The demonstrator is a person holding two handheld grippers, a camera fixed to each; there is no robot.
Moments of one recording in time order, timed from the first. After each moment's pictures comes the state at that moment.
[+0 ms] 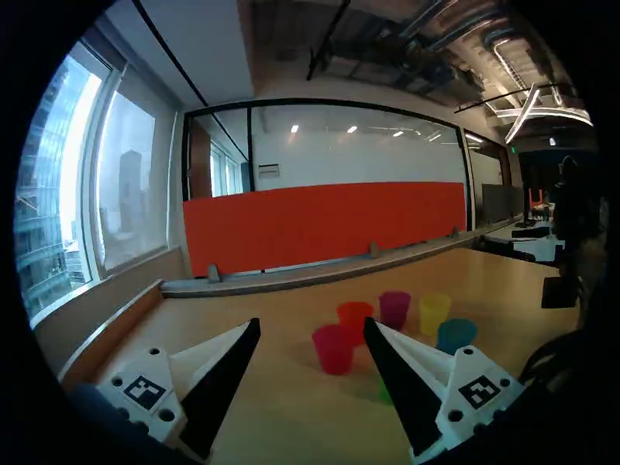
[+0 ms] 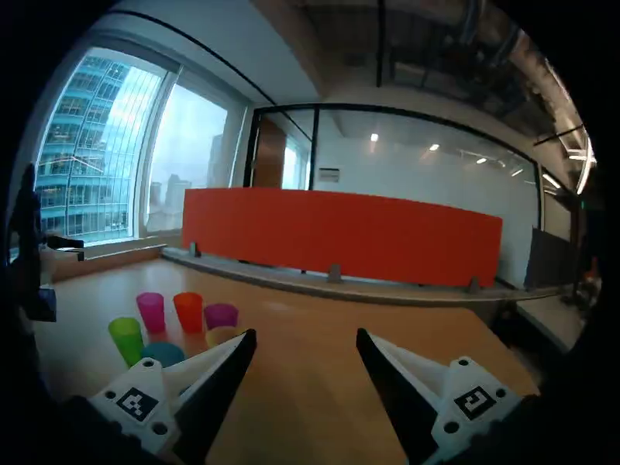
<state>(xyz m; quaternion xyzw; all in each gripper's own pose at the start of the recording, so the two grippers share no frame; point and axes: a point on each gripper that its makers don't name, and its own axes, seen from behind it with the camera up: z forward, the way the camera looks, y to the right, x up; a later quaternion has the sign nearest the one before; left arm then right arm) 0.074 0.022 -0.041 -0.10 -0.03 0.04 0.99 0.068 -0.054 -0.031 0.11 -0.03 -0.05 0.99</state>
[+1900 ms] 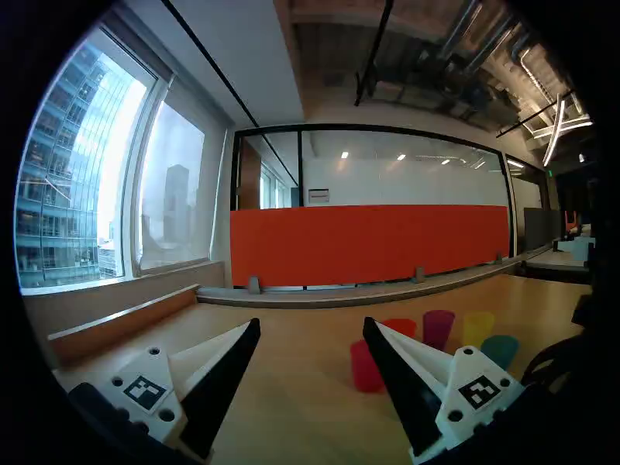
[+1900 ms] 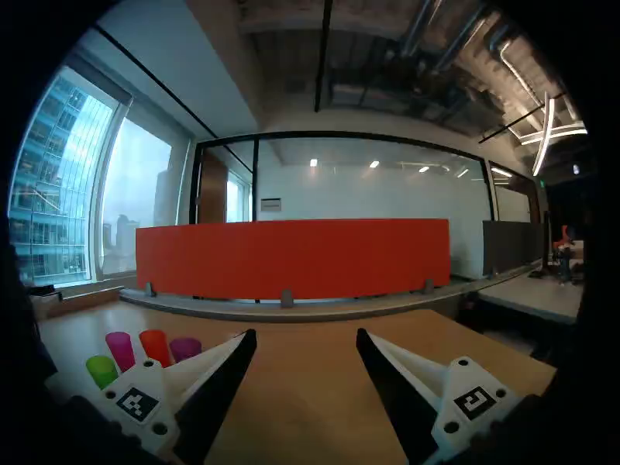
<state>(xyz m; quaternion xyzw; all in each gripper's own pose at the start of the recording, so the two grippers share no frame) 0.050 -0.005 -0.021 0.01 0.03 0.01 1.00 0.075 -0.020 -0.037 0.00 0.02 0.01 1.00</state>
